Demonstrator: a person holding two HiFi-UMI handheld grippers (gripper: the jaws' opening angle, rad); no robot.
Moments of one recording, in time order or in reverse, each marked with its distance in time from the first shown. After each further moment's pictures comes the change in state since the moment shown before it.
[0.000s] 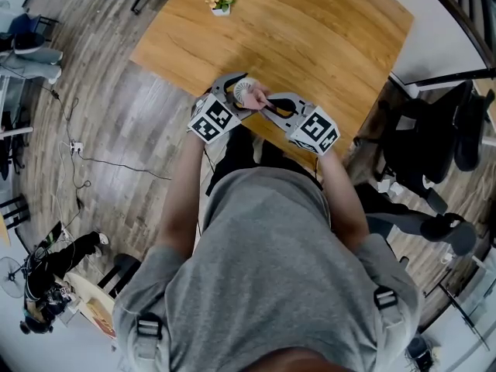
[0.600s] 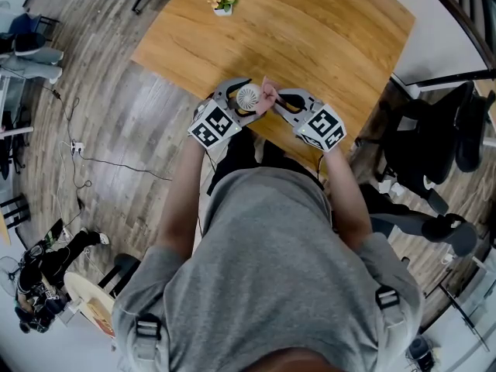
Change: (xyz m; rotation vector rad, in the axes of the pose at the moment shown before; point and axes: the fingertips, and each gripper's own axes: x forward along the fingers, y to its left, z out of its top) left arm -0.007 -0.016 0.001 0.005 -0.042 -0.047; right arm -0.009 -0.026 -0.013 0.011 0.032 -0.080
